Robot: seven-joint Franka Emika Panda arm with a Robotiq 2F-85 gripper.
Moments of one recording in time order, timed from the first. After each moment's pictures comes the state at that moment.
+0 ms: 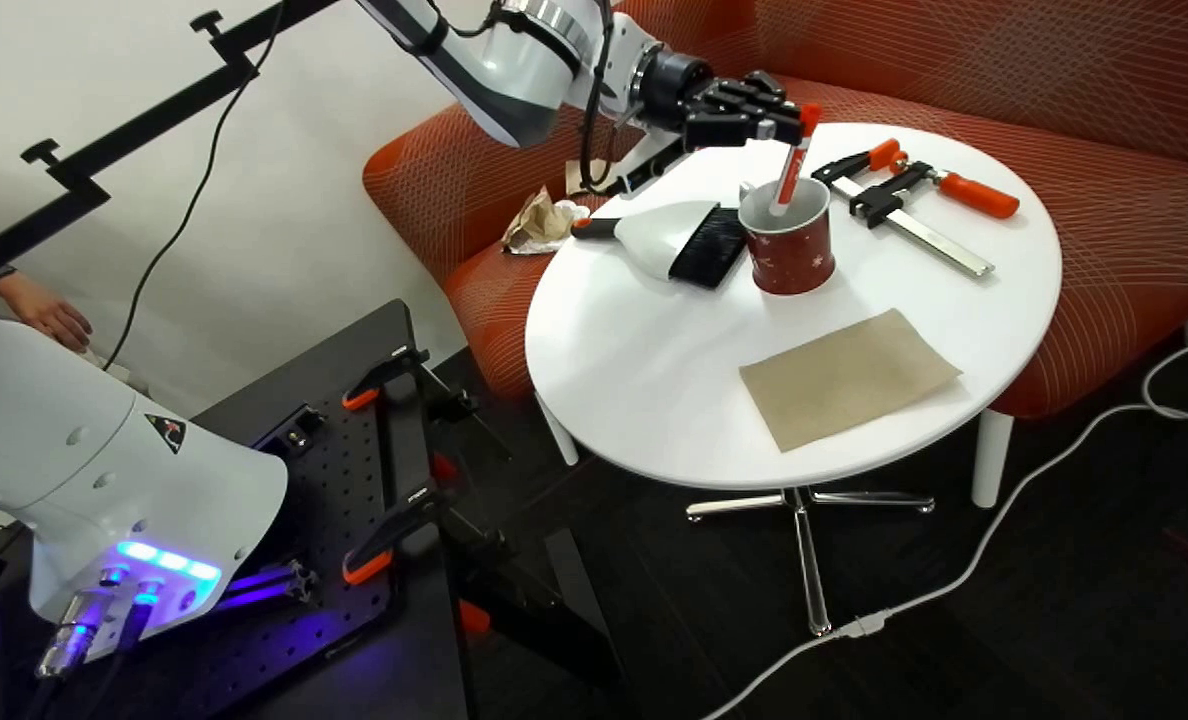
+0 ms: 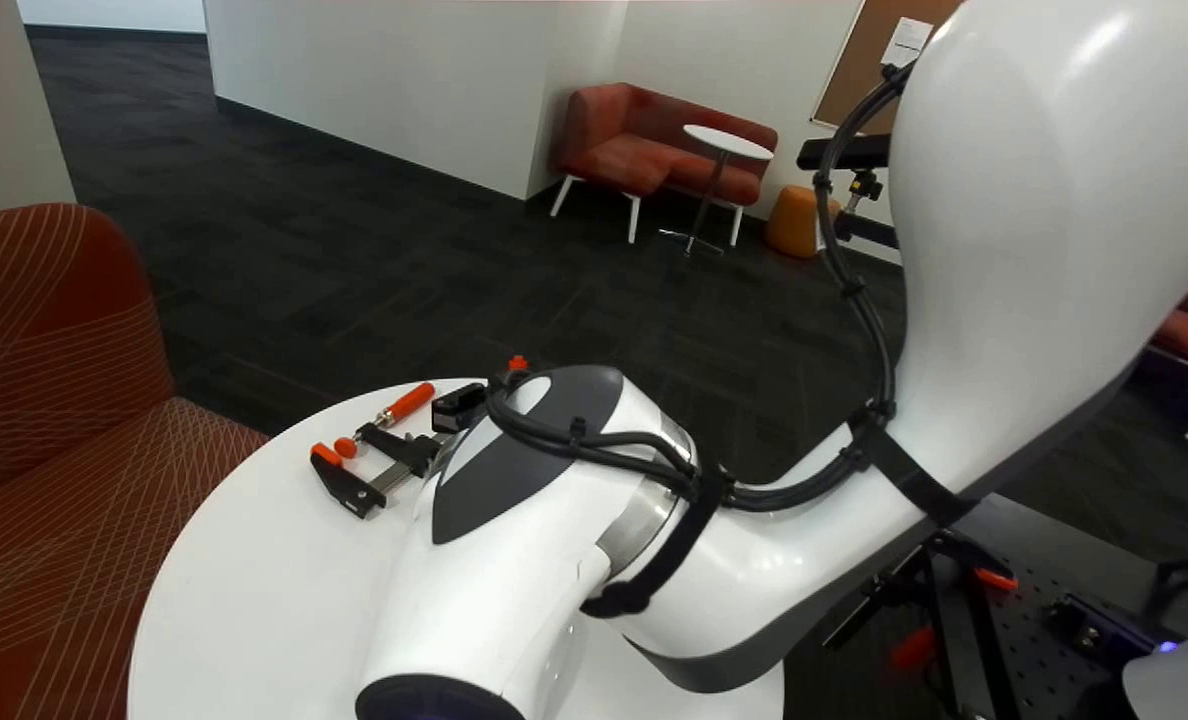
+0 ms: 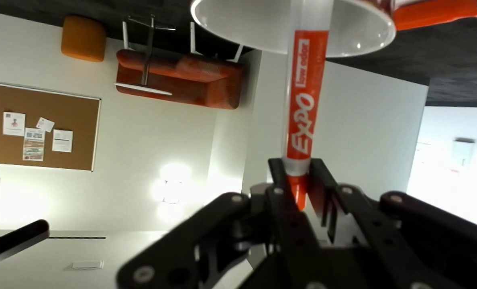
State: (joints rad) arm 0.32 0.91 0.08 -1.68 -1.49 1.74 2.41
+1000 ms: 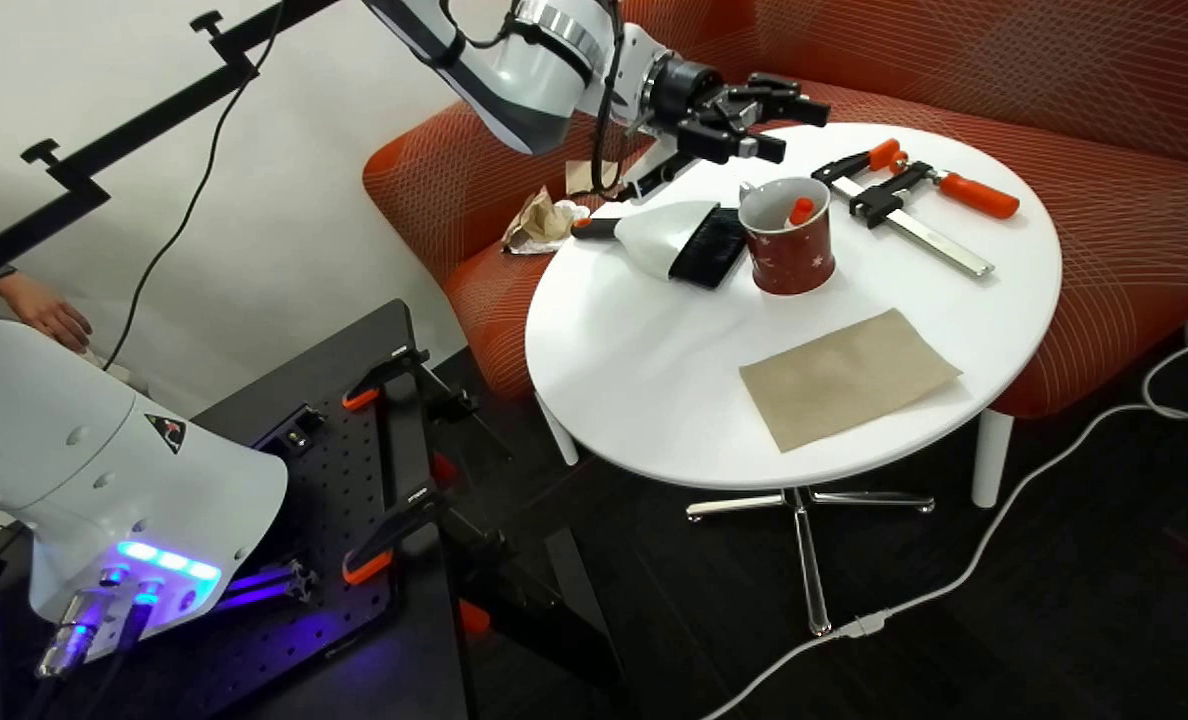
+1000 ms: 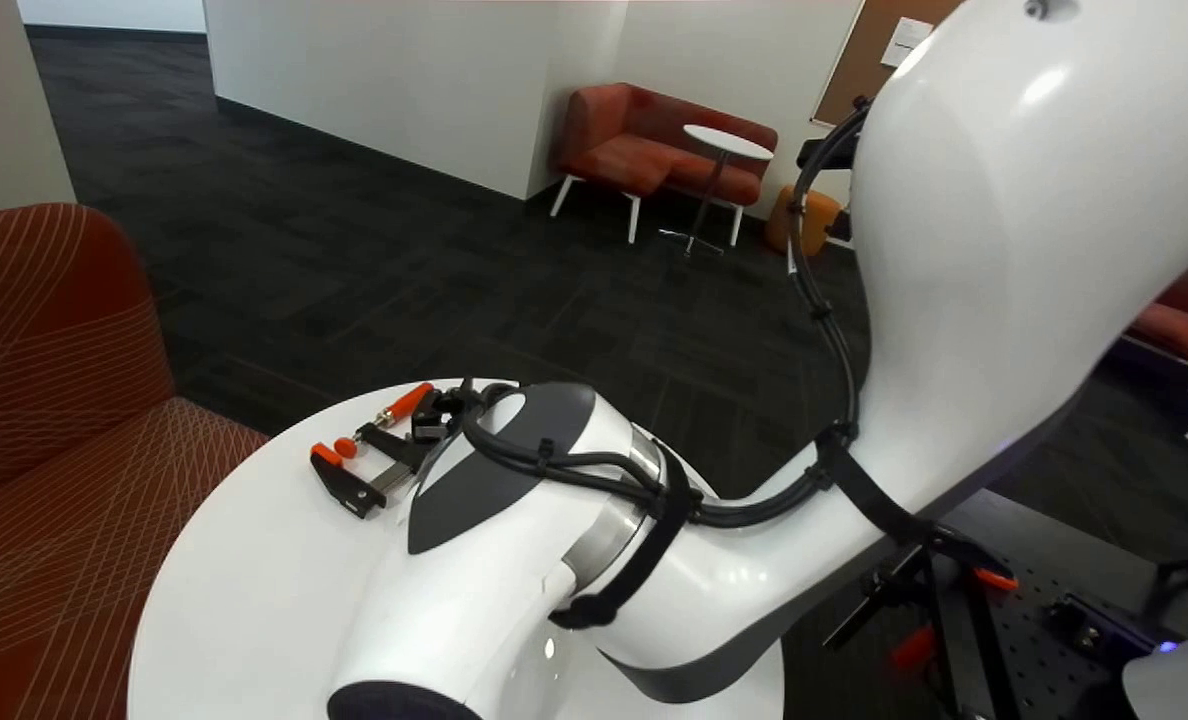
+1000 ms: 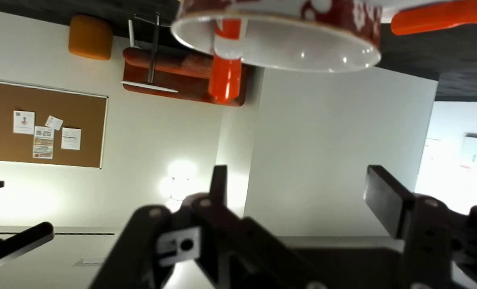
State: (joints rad) arm 0.32 0.97 0.08 -1.62 -1.49 1.72 2.41
